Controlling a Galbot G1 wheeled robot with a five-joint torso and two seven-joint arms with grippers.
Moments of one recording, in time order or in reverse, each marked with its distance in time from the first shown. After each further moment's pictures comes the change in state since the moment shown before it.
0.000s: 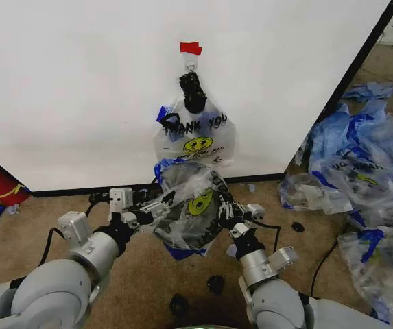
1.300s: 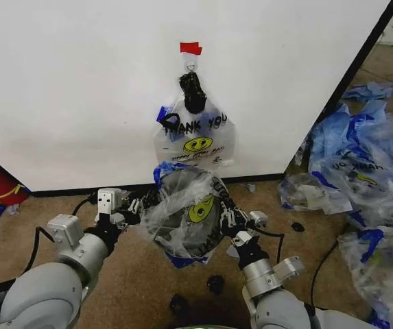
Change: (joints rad) left arm 0.014 0.075 -0.001 0.000 0.090 0.035 -0.079; right arm -0.055 -0.026 0.008 0.022 -0.049 0.008 0.014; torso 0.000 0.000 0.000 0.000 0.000
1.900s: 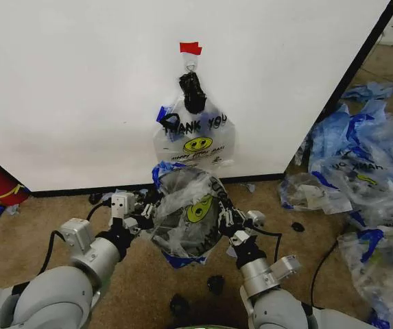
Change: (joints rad) left arm 0.015 -0.019 0.017 0.000 0.071 -0.007 0.007; right arm -0.006 0.005 -0.005 0.009 0.015 0.003 -0.009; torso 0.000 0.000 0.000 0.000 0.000
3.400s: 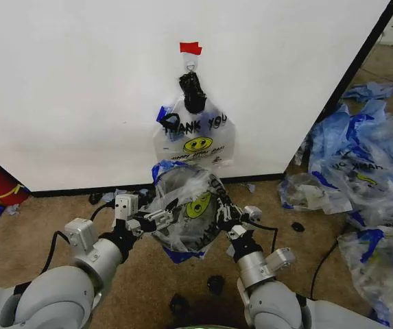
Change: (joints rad) left arm 0.004 -0.058 0.009 0.000 -0.048 0.023 0.035; right arm 0.051 0.032 -0.009 -0.049 0.034 -0.019 0.010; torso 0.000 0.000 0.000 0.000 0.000
